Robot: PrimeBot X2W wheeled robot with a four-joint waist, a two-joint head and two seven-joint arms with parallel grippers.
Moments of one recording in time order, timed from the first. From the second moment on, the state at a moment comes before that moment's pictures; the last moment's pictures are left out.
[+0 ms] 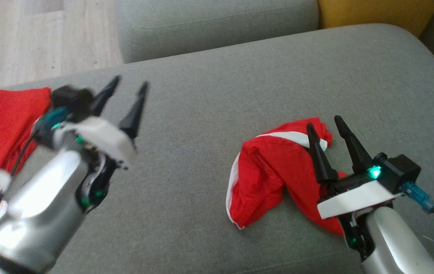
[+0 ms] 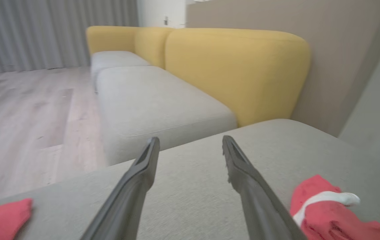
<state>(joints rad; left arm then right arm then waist) -0.65 0.45 -0.86 0.39 -0.84 0.12 -0.22 -0.19 -0.14 0.29 0.25 0.33 0.13 -0.25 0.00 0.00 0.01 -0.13</state>
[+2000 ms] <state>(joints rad) -0.22 0.19 -0.29 0.27 -0.72 -0.12 0.49 -0.11 -0.17 0.16 0.22 0.32 0.13 -0.25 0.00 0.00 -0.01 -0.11</state>
